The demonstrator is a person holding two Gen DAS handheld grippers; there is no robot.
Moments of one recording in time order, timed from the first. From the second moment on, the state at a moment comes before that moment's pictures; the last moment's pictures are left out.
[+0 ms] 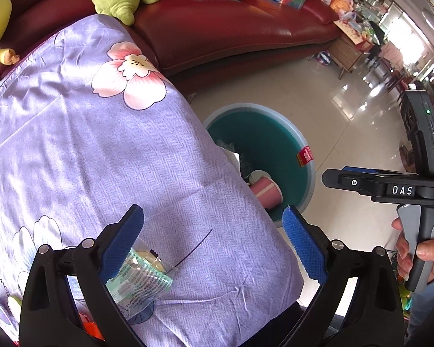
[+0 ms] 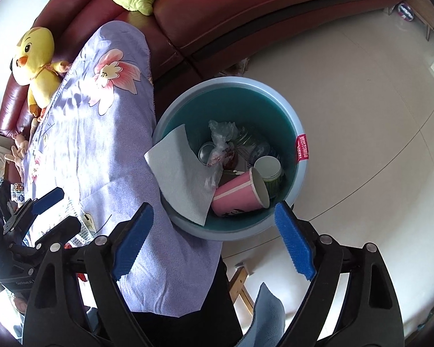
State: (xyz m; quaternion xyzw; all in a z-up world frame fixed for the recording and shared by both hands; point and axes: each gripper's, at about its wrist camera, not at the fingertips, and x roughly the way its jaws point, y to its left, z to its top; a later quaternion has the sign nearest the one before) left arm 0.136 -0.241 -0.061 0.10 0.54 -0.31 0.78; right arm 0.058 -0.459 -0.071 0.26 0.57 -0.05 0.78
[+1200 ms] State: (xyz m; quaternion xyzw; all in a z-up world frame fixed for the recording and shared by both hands) left arm 0.040 0.046 -0.081 0.07 0.55 -0.15 0.82; right arm 0.034 -0.239 -0.067 0.20 0.61 0.08 0.77
